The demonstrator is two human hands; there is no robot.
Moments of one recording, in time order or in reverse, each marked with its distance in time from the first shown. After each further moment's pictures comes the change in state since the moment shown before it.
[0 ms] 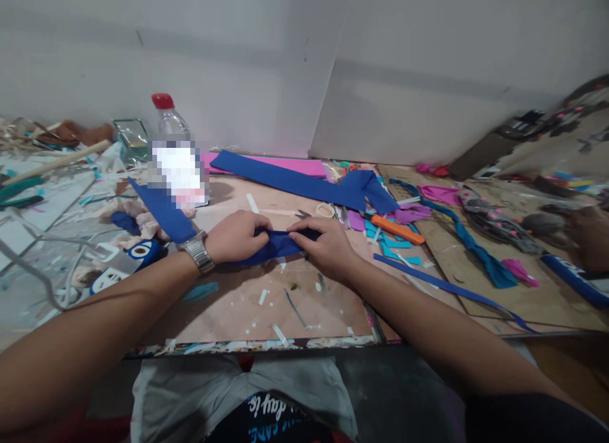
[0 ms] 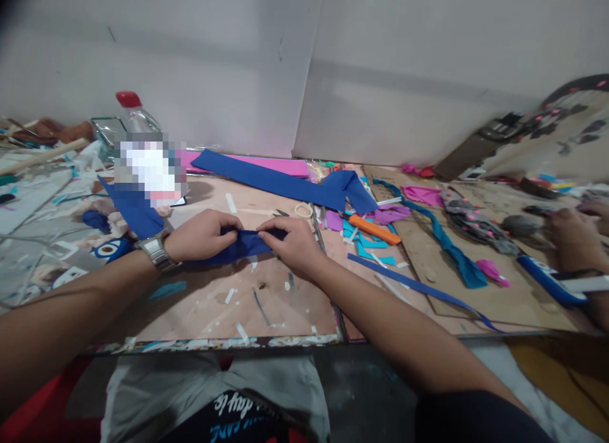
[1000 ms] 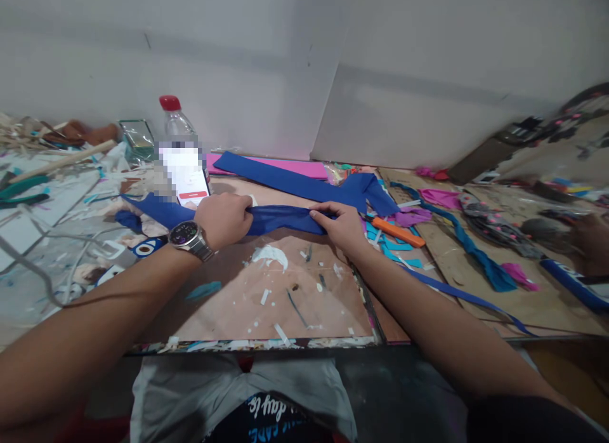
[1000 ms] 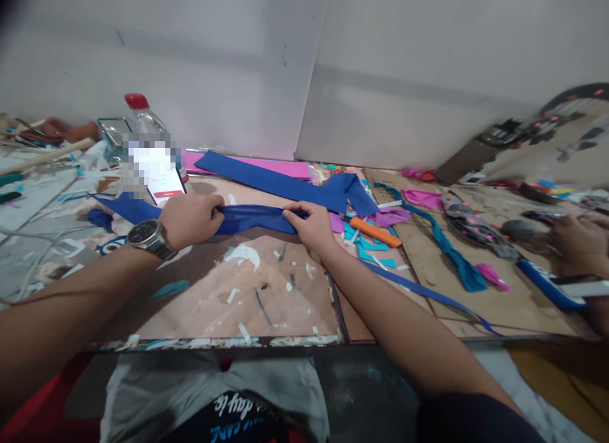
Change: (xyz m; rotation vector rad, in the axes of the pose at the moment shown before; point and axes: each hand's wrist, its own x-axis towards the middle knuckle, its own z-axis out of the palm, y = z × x) left_hand 0.002 -0.018 -0.016 0.547 0.177 -0.228; right_hand 0.025 0.028 -0.024 0.002 0.229 0.183
